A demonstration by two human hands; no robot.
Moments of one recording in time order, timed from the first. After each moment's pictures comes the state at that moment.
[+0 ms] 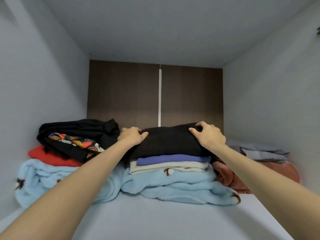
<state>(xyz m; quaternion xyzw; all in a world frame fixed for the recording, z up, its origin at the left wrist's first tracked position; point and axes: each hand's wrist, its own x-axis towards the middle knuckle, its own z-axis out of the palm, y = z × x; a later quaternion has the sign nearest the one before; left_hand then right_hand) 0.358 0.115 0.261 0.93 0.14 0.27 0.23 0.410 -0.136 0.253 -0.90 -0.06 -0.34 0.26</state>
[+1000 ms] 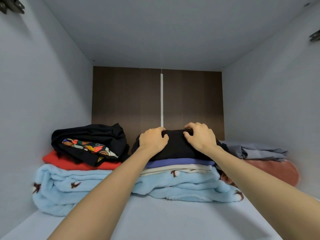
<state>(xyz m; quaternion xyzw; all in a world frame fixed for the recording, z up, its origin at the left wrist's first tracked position) 0.343 0.066 0.259 0.93 0.02 0.36 0.12 0.399 -0.107 0.256 -0.87 -0.19 -0.41 0.20</state>
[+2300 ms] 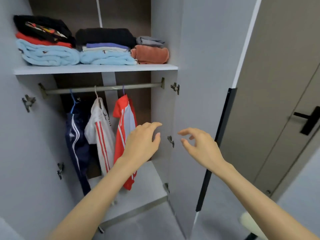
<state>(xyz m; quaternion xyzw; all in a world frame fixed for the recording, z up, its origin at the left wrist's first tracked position) -0.212 -0.231 -0.033 0.93 -0.15 0.24 0.22 -0.221 -0.434 -0.046 -0.93 -0.14 -0.22 0.25</state>
